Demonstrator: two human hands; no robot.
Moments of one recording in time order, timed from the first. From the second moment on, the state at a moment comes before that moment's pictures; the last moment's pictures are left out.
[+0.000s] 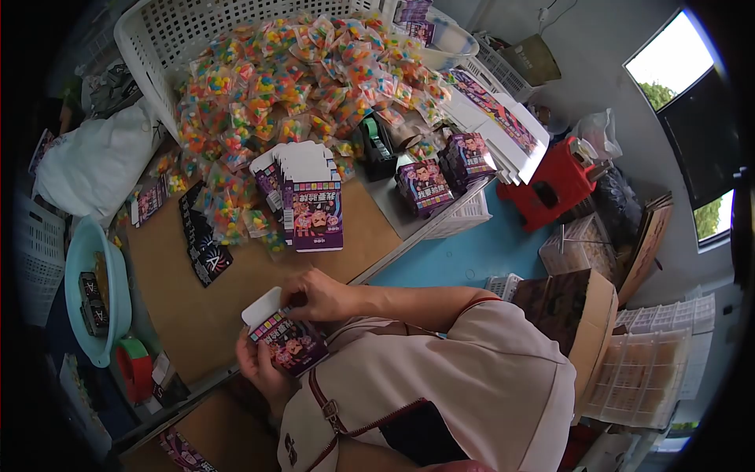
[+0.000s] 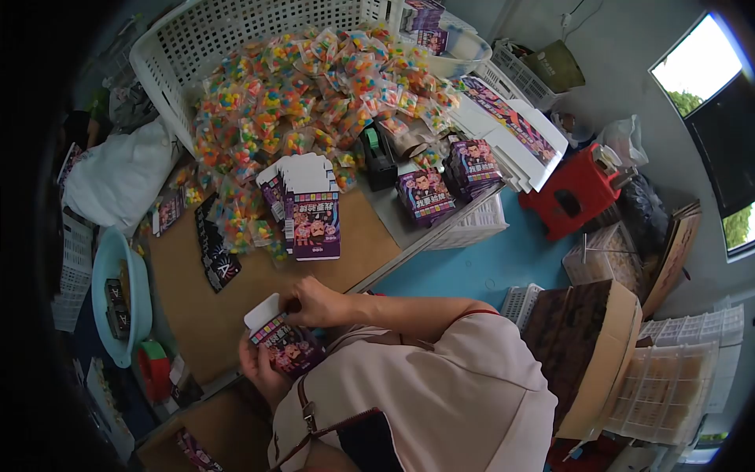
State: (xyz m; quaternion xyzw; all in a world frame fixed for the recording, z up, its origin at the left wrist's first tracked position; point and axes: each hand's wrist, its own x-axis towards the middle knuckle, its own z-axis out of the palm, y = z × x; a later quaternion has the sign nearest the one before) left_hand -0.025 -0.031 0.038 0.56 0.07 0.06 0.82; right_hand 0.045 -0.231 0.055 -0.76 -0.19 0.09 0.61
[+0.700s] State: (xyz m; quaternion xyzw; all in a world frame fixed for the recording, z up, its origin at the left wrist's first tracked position) left_hand -0.044 0.010 0.043 0.68 -0.08 0.04 0.73; right_hand 0.026 -0.228 0.065 -0.68 -0.34 0.13 0.63
